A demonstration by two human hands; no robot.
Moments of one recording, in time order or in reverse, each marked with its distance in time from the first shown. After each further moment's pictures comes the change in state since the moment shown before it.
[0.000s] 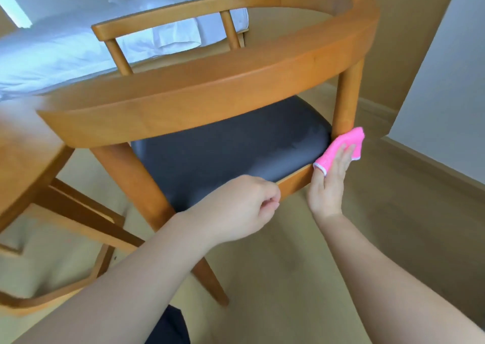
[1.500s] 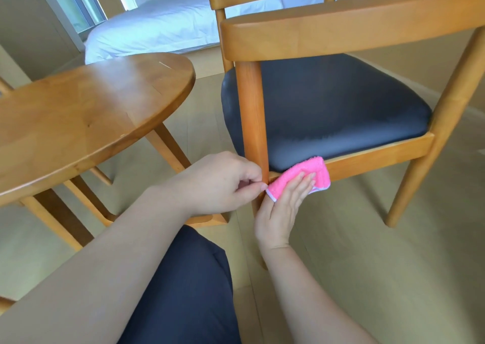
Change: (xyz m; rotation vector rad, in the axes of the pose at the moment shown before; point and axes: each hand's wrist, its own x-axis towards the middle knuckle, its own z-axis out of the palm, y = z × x) left_hand -0.164 -0.031 -0.033 0.050 0.132 -0.151; right_hand -0.213 -0.102 0.121 0.182 -0.184 -0.091
